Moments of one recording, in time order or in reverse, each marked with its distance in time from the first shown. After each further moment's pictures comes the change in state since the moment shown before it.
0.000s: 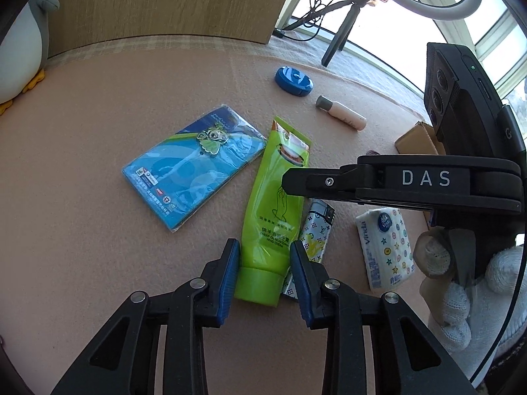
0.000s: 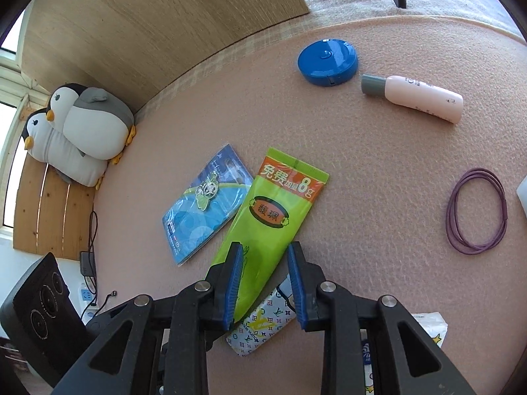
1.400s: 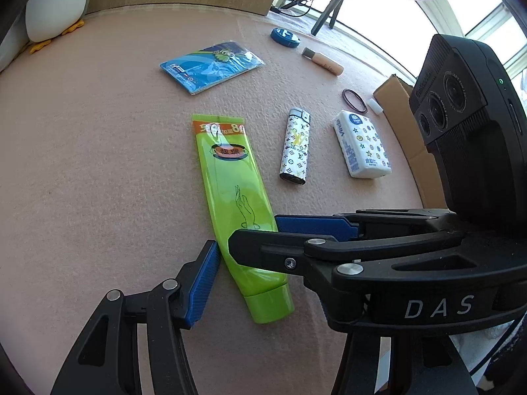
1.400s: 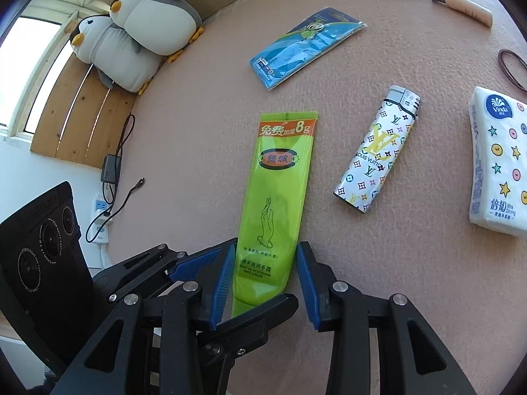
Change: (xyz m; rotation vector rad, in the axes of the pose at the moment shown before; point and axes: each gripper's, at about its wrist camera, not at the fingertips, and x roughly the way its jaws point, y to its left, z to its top) left arm -0.043 -0.015 -0.107 -0.029 0.043 -0.014; right arm 0.006 0.056 -0.130 -0.146 0.138 0.090
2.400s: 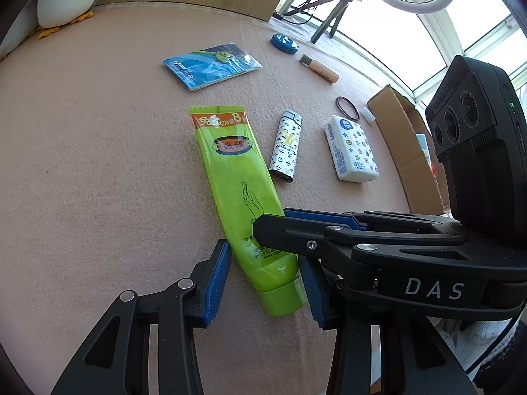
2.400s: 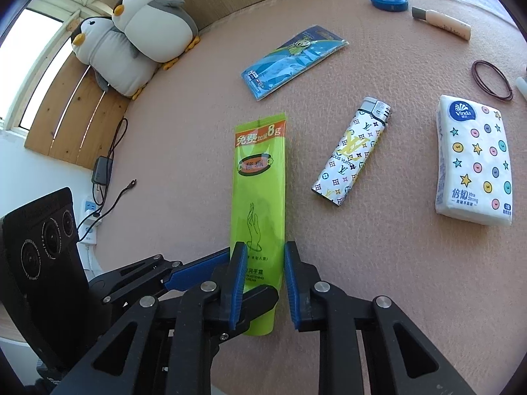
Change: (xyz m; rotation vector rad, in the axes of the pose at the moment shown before) left arm -0.010 -0.004 -0.005 -0.052 -0.032 -0.046; right arm -0.019 0.002 -0.012 -0.017 -0.064 -0.072
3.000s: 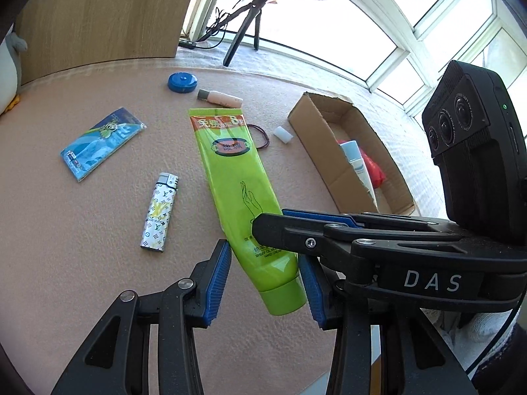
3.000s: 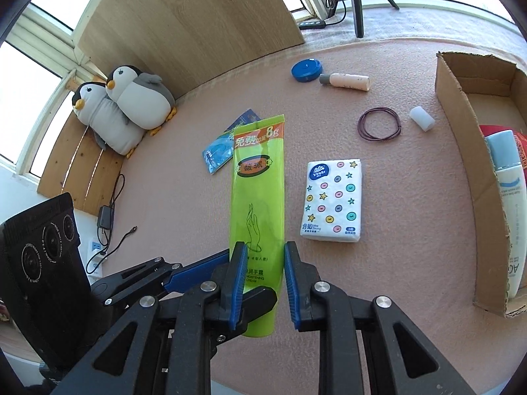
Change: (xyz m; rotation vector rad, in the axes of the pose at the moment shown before) left arm 0.004 -0.125 0.043 0.198 -0.049 -0.082; right arm -0.115 -0.064 -0.002 0.092 -0.192 -0.046
